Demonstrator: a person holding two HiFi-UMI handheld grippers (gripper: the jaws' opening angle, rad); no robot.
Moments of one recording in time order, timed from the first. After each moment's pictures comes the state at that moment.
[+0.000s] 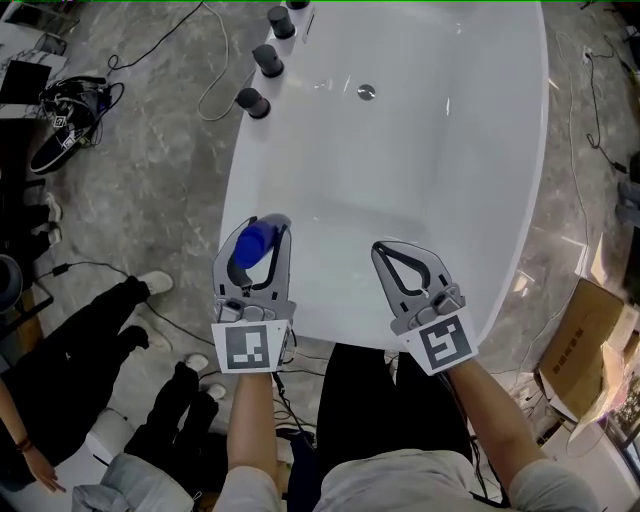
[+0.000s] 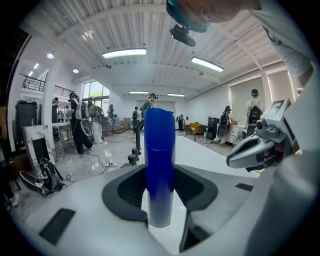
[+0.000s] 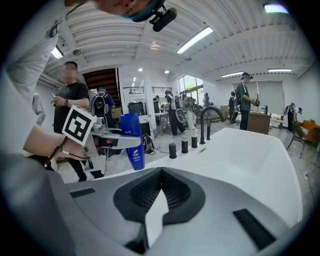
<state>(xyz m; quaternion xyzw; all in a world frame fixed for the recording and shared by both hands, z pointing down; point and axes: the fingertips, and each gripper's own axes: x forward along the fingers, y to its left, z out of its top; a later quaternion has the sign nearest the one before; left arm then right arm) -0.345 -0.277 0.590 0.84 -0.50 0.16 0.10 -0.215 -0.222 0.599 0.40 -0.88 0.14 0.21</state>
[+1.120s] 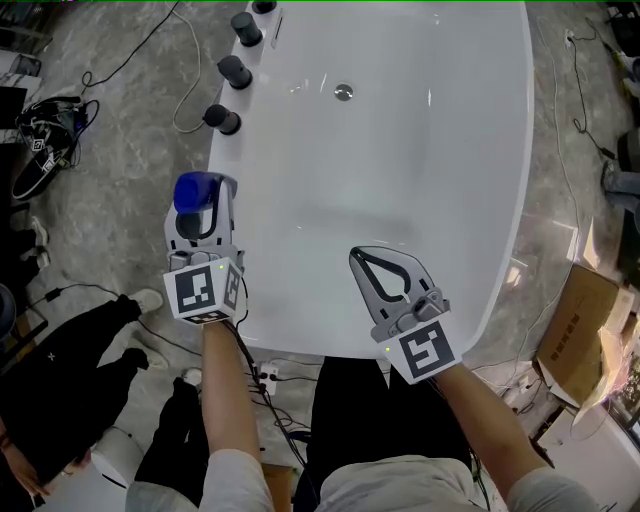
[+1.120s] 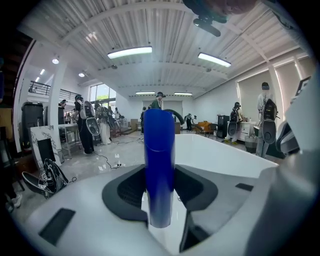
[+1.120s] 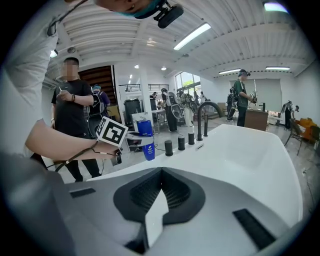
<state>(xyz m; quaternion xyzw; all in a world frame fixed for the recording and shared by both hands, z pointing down) -0.384 -0.387 0.648 0.82 -0.54 0.17 0.09 -0.212 -0.241 0.618 0.40 -0.87 0.16 0.24</state>
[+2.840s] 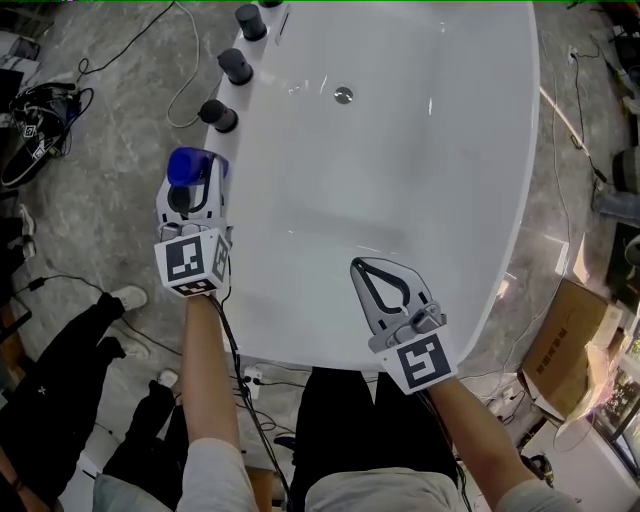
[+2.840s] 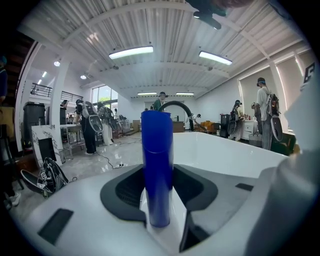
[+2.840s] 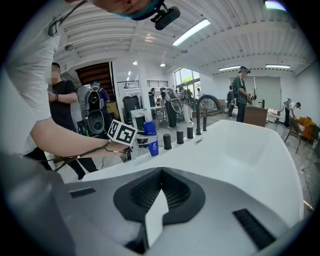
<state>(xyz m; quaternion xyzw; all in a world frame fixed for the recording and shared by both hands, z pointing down) -0.392 -0.424 0.695 0.82 -0.55 0.16 0.08 -0.205 -0.239 0.643 0.40 -0.86 0.17 0.25</state>
